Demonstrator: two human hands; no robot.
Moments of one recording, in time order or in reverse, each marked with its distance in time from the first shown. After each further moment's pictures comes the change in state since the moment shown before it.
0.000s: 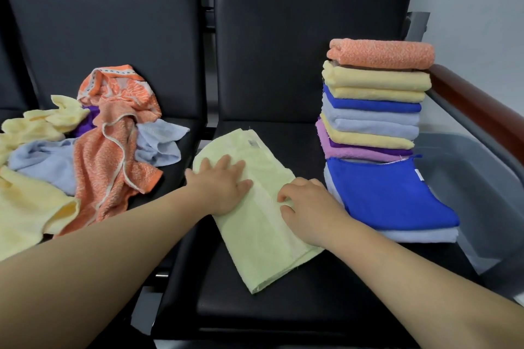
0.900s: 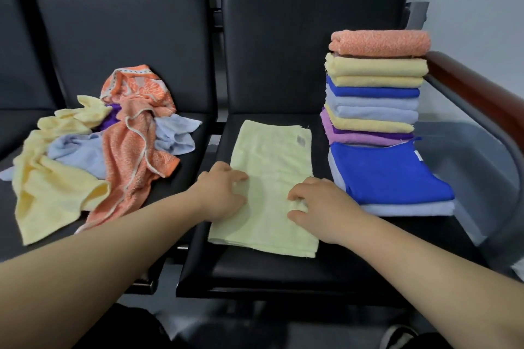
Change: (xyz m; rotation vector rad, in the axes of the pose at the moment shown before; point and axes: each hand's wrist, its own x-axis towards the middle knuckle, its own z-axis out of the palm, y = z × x) left_hand -0.070 -0.015 0.004 -0.277 0.019 0.066; right_hand -0.049 -0.005 -0.002 0.036 -0.034 -0.023
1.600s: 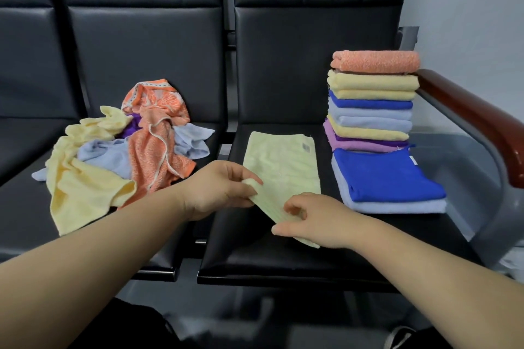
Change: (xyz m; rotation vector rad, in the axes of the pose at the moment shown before) left_hand -0.063 0.005 -0.040 -0.964 -0.165 0.146; right_hand -0.034 -0.041 -0.014 0.165 -0.198 0.021
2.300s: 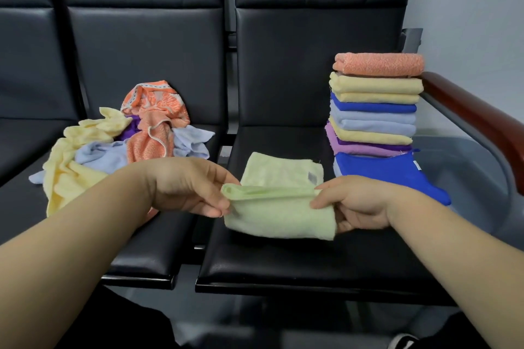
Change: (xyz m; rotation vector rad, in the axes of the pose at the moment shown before) left_hand -0.014 0.037 -0.049 -0.041 -0.324 -0.358; right_hand 0.006 0.026 -0.053 0.899 -0.239 0.255
